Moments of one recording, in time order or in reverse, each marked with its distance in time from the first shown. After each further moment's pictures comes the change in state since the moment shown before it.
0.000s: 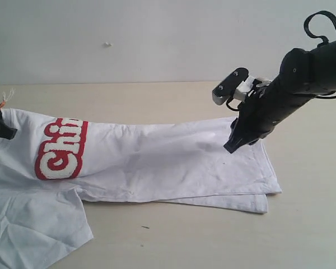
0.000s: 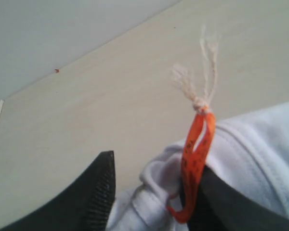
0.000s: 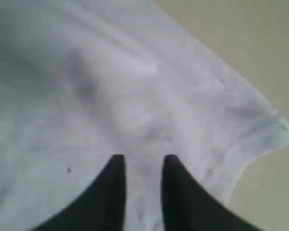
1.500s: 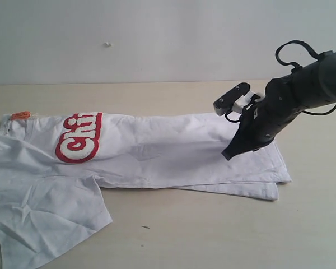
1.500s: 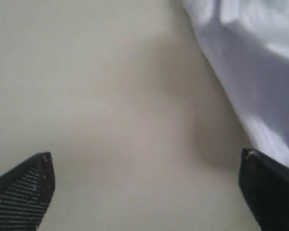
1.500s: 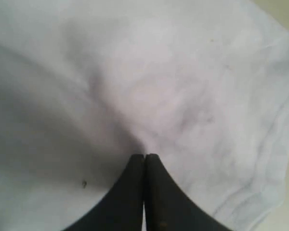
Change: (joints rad) left arm 0.241 -0.171 -0.079 -0.024 0.779 -0.075; right arm 0.006 0.109 -0.013 -0.392 -0.088 0.499
